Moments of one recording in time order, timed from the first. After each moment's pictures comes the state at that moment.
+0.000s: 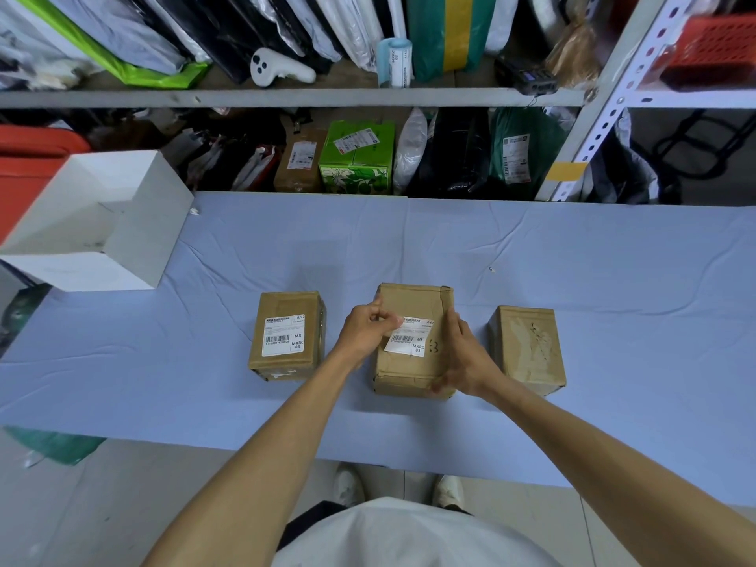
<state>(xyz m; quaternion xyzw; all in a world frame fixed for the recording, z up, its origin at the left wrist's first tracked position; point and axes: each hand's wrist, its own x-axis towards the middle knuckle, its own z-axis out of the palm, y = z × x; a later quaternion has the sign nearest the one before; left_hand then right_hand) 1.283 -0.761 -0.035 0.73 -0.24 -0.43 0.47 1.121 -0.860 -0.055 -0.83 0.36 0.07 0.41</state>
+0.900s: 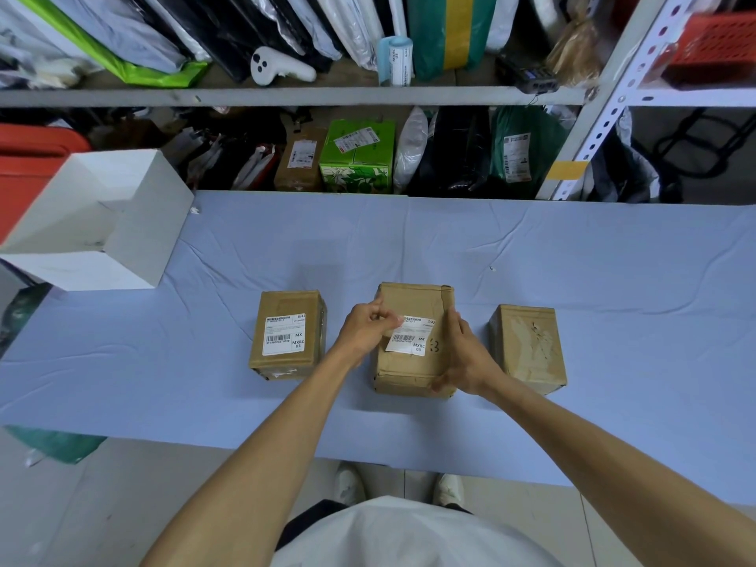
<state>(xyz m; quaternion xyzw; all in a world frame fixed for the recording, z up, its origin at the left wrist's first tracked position) 1.287 -0.762 -0.040 0.73 -0.24 -0.44 0.47 1.121 -0.860 -0.058 -0.84 0.36 0.07 0.41</state>
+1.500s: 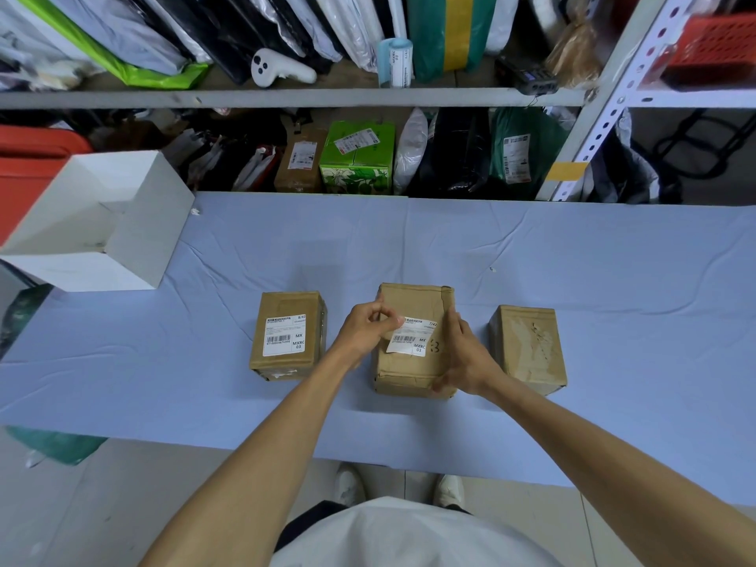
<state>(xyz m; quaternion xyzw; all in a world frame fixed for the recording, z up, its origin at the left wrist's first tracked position) 1.288 -0.761 -0.042 0.70 -0.25 -0.45 0.49 1.121 -0.861 -0.057 -0.83 0.36 0.07 0.41</state>
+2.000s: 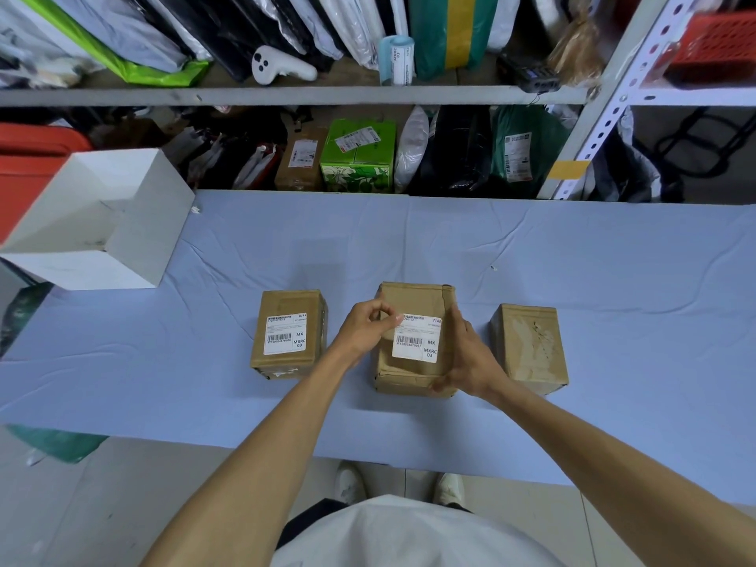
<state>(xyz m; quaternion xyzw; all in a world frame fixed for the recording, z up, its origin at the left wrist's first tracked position) 1.292 -0.758 -0.044 0.73 -0.25 -0.42 0.48 1.114 -0.858 -0.054 -0.82 0.37 0.03 0.44</state>
